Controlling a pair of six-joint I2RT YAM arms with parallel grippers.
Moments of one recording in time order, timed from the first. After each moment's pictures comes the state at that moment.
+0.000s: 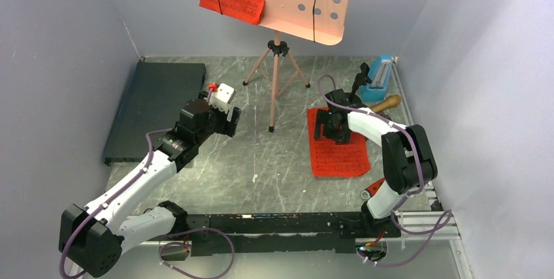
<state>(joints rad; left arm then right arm) -0.52 1.02 0.78 -0.12 -0.10 0.08 0.32 1.63 0.98 -0.53 0.05 0.48</state>
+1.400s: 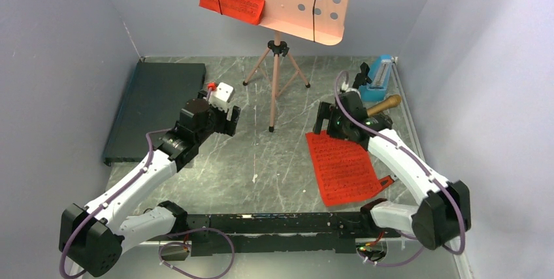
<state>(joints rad) -0.52 1.02 0.78 -0.12 -0.12 0.06 0.41 1.22 0.90 -0.61 0.09 0.58</state>
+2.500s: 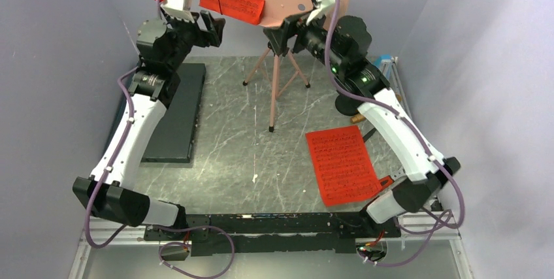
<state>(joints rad) -0.26 1.36 1.54 -0.04 0.11 -0.10 0.63 1.46 1.74 -0.15 -0.10 0.11</state>
